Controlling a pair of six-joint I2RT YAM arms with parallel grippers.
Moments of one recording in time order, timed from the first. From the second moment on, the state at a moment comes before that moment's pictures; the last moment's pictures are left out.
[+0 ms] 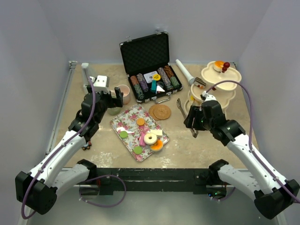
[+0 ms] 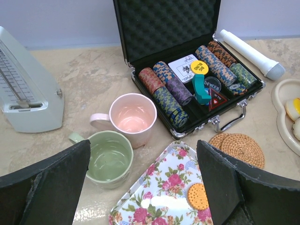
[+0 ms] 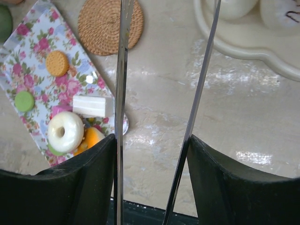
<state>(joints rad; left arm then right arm) -0.43 0.95 0.78 -0.01 -0.24 -0.15 0.47 0.88 0.86 -0.73 0.12 0.55</state>
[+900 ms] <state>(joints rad) -0.43 1.02 0.78 -0.03 -0.28 -0.14 1.01 0.96 0.90 -0.77 0.01 0.64</state>
